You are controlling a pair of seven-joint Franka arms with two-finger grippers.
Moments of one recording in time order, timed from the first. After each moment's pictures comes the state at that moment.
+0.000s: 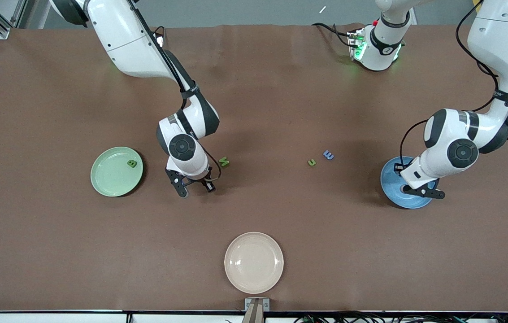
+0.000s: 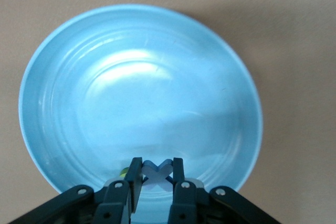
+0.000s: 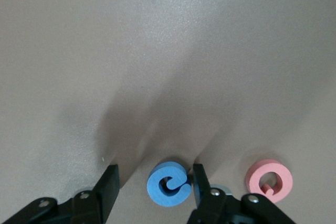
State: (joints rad) left arm 0.34 0.45 -0.35 -2.06 0.33 2.32 -0.03; right arm 0.61 0.69 -0.08 -1.74 0.09 2.42 1.48
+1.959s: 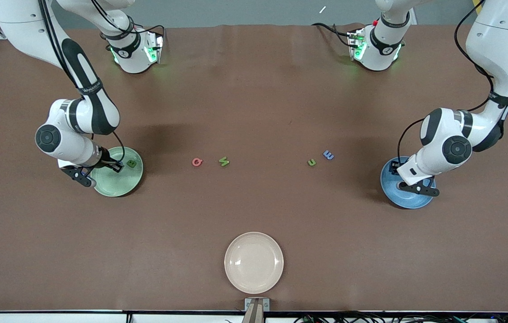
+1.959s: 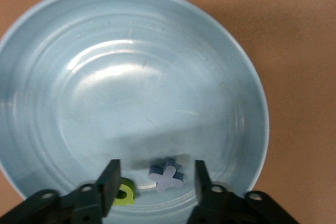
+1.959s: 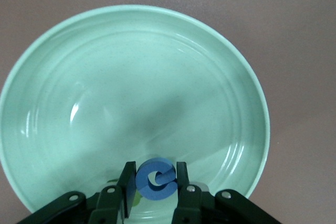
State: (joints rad) left arm 0.35 0.46 -0.37 -2.10 0.36 2.38 -0.03; right arm 0.10 0.34 -0.10 -2.26 0.08 2.47 0.50
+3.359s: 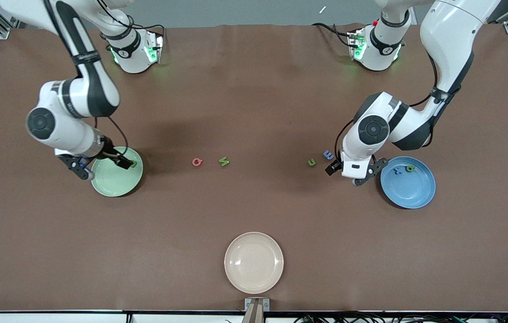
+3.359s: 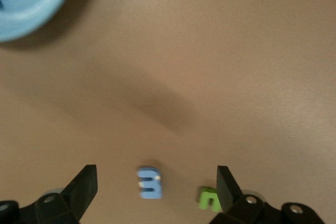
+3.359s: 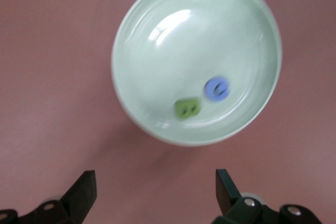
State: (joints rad) left arm 0.18 0.47 -0.64 -2.04 0.36 2.31 -1.35; right arm 0.24 0.17 -0.05 -2.19 0.09 2.24 0.89
